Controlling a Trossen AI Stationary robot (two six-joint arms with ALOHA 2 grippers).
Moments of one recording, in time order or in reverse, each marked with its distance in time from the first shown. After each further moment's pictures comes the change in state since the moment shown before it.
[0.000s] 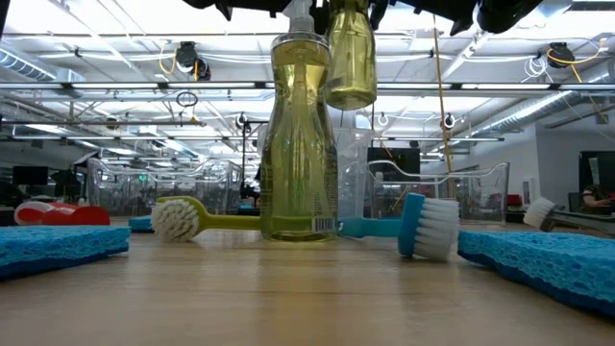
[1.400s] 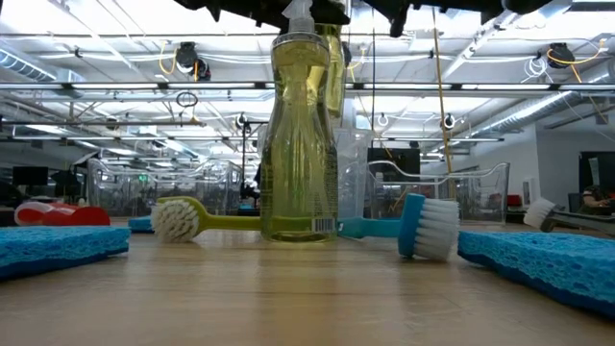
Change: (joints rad) left arm 0.097 -0.075 -0.001 -0.109 -0.198 0.102; right arm -0.064 -0.185 0.002 -0.449 -0.022 -0.053
